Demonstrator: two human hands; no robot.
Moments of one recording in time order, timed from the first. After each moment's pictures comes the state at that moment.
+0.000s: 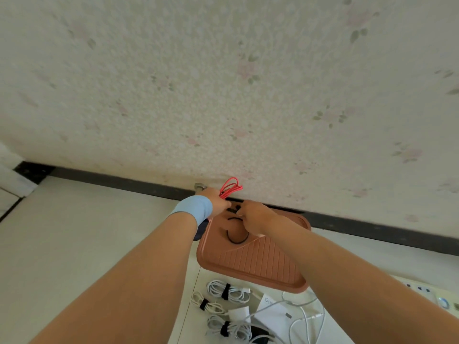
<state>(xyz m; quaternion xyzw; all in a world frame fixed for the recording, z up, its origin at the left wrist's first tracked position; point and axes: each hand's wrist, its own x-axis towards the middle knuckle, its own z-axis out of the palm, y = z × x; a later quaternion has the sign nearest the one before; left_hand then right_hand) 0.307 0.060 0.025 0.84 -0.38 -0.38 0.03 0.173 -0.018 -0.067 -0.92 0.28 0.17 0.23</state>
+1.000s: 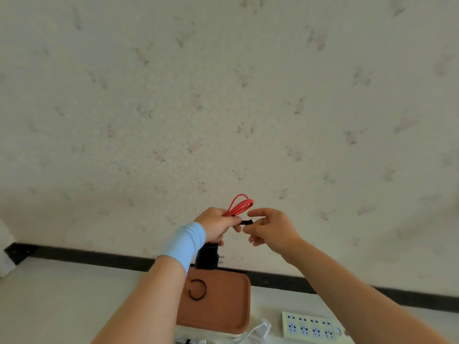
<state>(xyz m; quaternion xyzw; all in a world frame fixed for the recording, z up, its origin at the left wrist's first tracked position) 0.138 0.142 0.306 0.70 -0.46 -0.42 0.36 -0.034 0.083 0.291 -0.66 0.43 -0.28 0.55</state>
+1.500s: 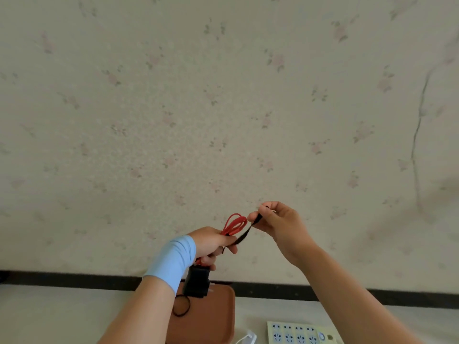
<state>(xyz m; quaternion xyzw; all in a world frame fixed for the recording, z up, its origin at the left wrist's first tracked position) 0.094 0.140 0.327 0.68 -0.47 -0.50 0.25 -0.098 0.076 0.330 -0.53 0.32 -0.44 0.65</state>
